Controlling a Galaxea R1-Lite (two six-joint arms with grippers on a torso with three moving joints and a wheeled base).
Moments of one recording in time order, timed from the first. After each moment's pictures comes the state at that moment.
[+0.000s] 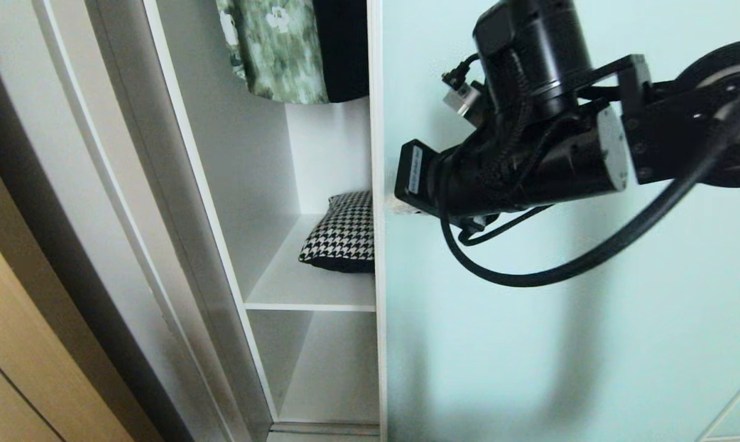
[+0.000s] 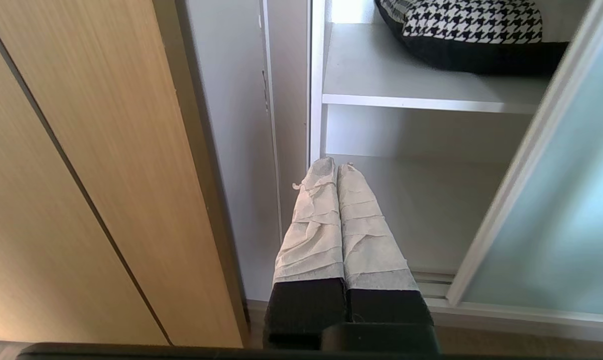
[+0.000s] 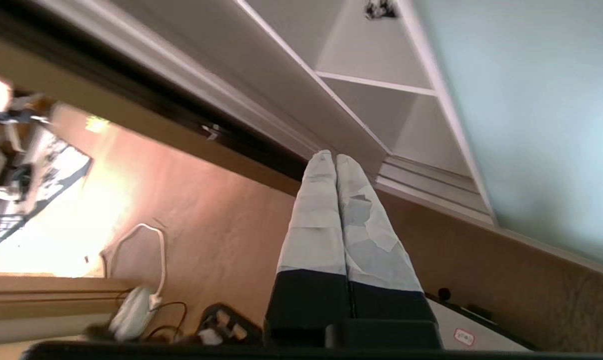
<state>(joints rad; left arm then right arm) 0.02 0.00 0.00 0.00 0.00 0.00 0.77 1.86 -1.88 0.44 0.00 0.70</state>
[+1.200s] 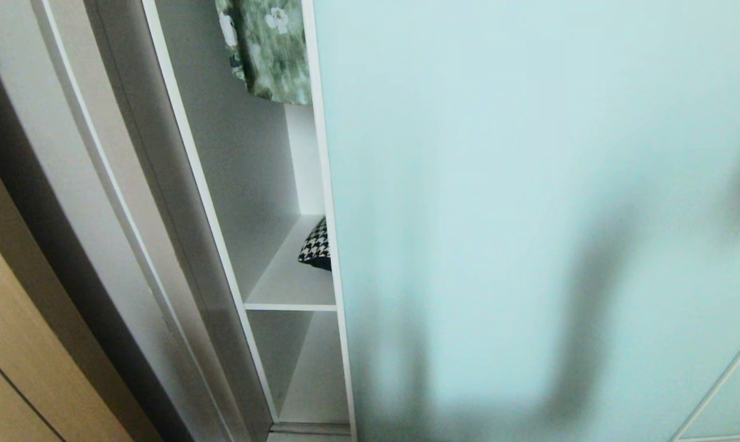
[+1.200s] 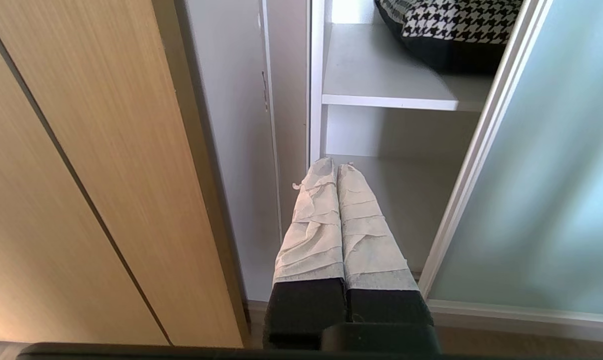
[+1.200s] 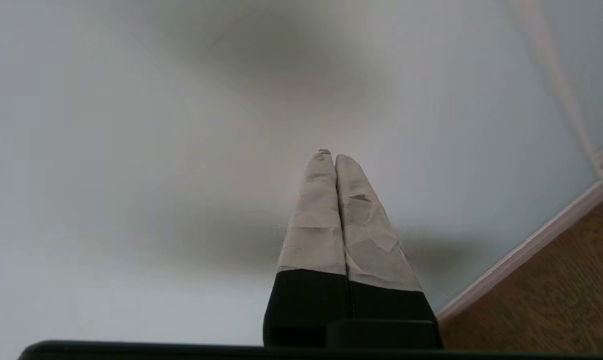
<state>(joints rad) 0.02 0.00 0.00 0.00 0.00 0.00 -0.81 1.24 -1.19 0.28 0.49 0.67</state>
